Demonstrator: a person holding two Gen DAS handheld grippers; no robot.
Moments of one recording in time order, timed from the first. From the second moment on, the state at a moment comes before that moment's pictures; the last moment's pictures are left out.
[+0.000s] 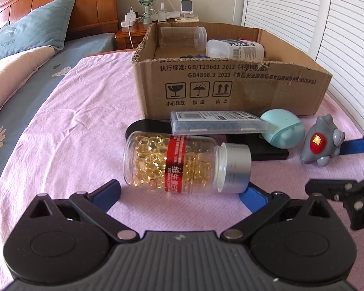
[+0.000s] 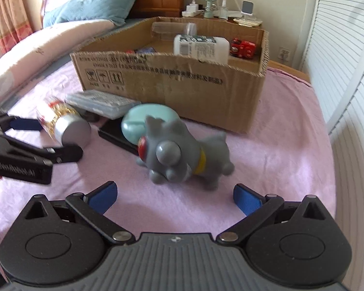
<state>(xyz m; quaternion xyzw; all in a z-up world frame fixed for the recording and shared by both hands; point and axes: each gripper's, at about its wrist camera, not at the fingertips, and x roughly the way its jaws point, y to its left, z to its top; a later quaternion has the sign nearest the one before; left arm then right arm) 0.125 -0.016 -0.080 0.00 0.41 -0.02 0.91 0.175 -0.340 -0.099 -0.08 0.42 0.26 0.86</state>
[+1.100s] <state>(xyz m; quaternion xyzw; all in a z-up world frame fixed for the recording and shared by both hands) 0.137 -0.010 -0.059 -0.01 0.40 -0.06 0.92 0.187 -0.345 -0.087 -0.04 0.41 0.25 0.87</state>
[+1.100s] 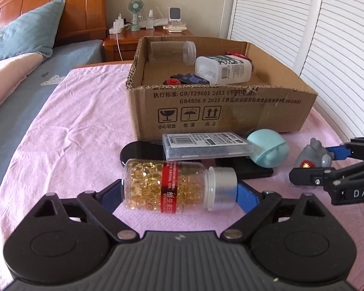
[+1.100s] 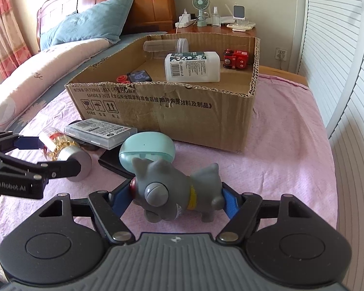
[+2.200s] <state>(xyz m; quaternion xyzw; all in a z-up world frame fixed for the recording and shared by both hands) 0.128 0.004 0.016 0.11 0.39 -0.18 0.90 0.201 -0.335 0.014 -0.14 0.35 0.25 0.89</state>
